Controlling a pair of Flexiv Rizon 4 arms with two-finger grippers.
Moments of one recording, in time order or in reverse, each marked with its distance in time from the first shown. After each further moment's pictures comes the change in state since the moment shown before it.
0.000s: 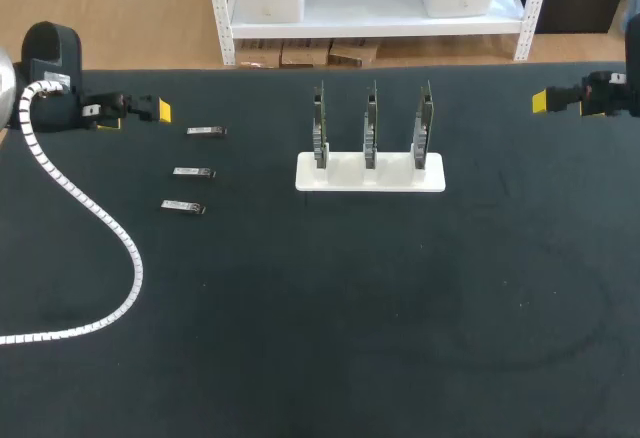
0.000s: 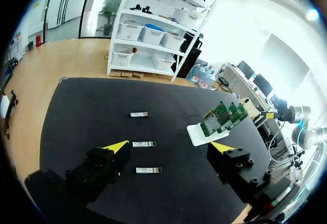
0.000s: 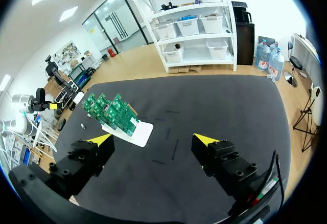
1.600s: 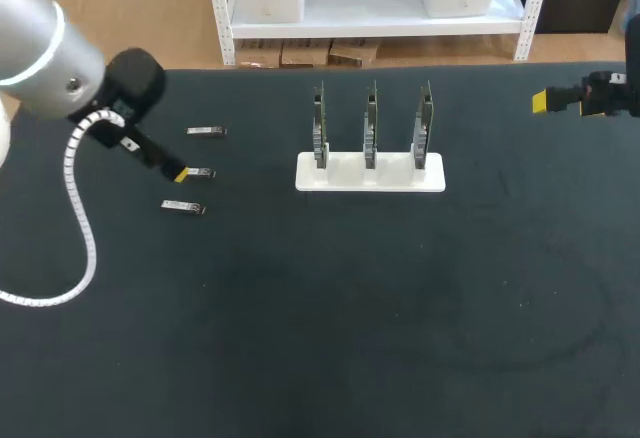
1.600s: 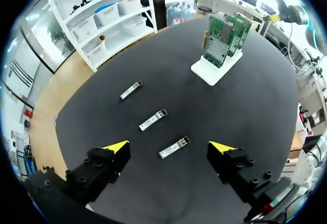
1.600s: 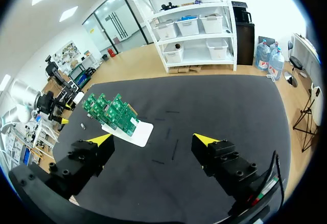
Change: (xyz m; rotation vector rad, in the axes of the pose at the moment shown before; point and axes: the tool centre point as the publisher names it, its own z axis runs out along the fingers) left arm 0.049 0.023 0.047 -0.134 0.435 0.588; right arm 0.000 0.000 0.000 0.000 0.000 0.000
